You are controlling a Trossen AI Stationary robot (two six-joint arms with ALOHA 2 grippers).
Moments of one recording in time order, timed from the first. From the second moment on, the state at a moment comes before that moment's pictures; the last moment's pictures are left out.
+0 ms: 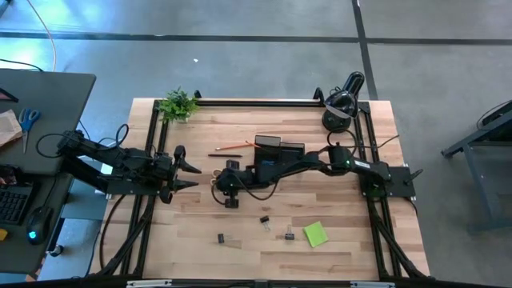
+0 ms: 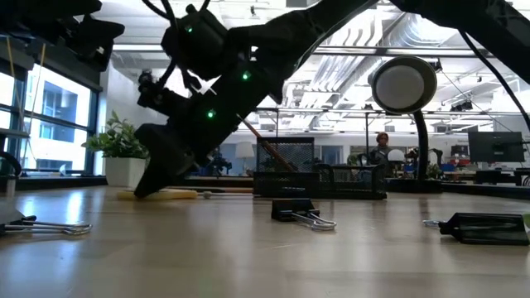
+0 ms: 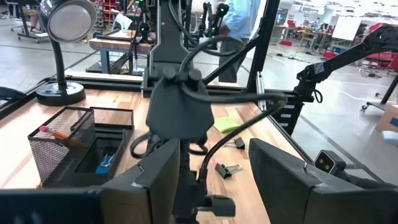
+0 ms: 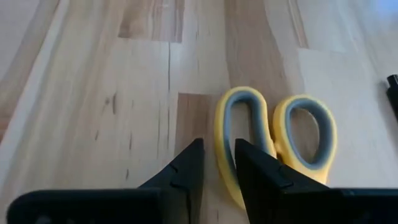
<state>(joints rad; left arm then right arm) -0.23 0.28 0.23 -0.05 -0.20 -0.13 0.08 2.43 1.79 -0.13 0.12 -0.05</state>
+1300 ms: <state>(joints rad) -0.23 0.28 0.23 -0.06 -0.17 -0.13 0.18 2.43 1.79 -0.05 0.21 -0.02</state>
